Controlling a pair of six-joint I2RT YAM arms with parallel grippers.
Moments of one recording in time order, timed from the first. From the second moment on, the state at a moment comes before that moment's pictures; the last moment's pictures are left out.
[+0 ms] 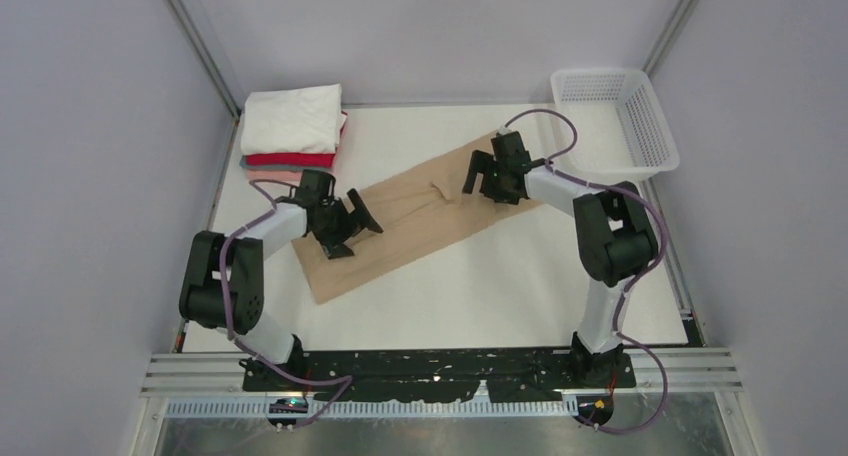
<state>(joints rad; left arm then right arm) -0.17 1.64 0.92 -0.41 0.33 -0.74 0.36 1.85 1.18 -0.23 -0.03 0.55</state>
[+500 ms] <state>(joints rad) -0.75 1.69 0.90 -0.15 0.23 -1.24 0.32 2.47 2.09 -0.35 -0.22 0.55</state>
